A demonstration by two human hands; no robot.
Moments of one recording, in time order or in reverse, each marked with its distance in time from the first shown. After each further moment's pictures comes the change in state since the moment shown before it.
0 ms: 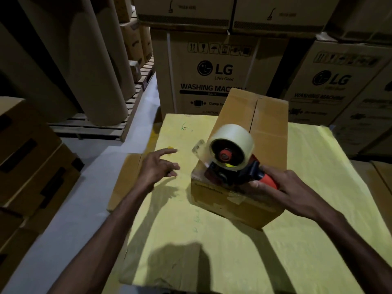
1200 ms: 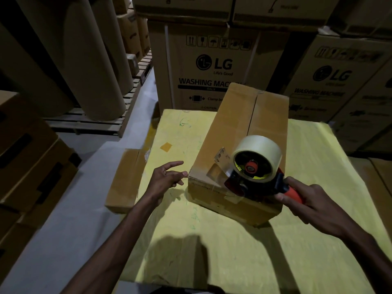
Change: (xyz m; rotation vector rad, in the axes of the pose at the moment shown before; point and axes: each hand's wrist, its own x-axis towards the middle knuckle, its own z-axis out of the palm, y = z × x) left_hand 0.004 -0.061 0.036 -0.290 -0.065 -0.102; right_hand -0.049 0.027 -0.016 0.056 0.031 0.103
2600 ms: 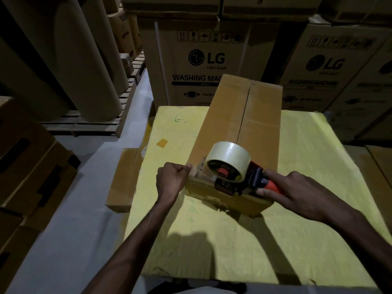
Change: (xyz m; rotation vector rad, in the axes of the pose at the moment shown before) left_hand -0.022 0.005 0.054 0.686 0.312 0.139; right_hand 0.005 0.004 0.003 -0.460 -0.142 -0.028
